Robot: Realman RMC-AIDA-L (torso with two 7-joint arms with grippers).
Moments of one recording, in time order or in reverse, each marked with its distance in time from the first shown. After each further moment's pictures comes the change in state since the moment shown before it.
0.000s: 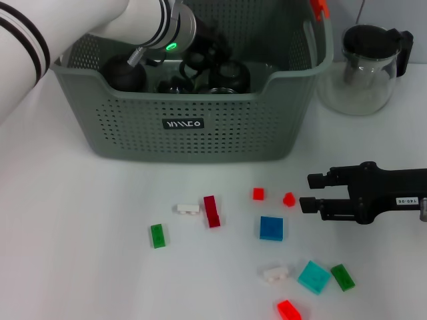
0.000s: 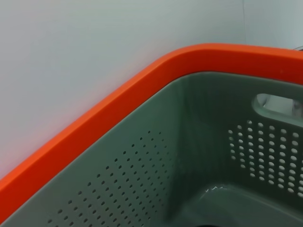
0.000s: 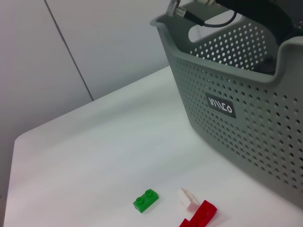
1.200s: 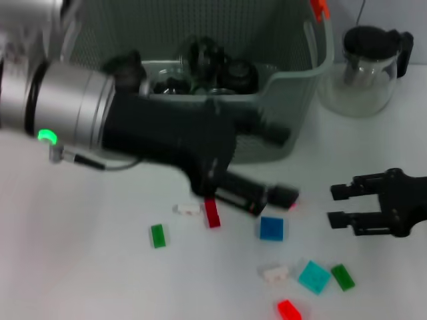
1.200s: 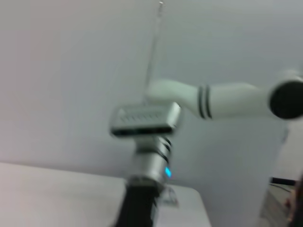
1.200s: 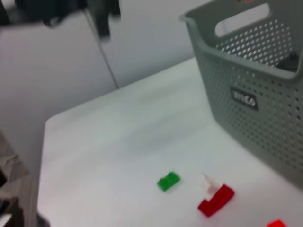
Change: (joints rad) left arm 0.477 -0.005 -0.148 0.595 -0.873 1.226 0.453; right arm -0.011 -0.069 0.000 -0.018 -0.010 -0.133 -0.026
